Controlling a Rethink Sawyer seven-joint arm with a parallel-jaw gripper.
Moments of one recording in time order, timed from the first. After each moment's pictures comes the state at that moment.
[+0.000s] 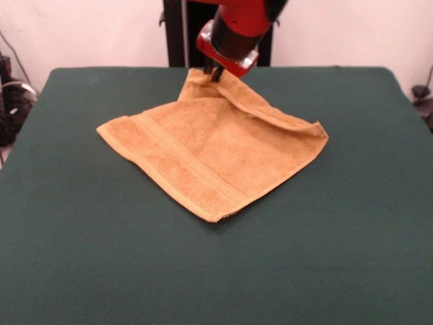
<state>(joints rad) -0.11 -0.46 -0.07 1.69 -0.43 0.85 2.43</state>
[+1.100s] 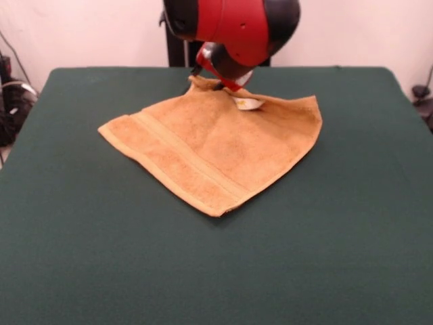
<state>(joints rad) -0.03 -0.29 -0.16 1.59 -0.41 0.91 2.43</state>
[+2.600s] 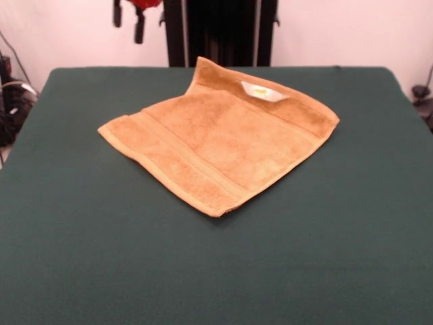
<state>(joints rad) -0.52 -0.91 0.04 1.94 -0.49 0.53 2.42</state>
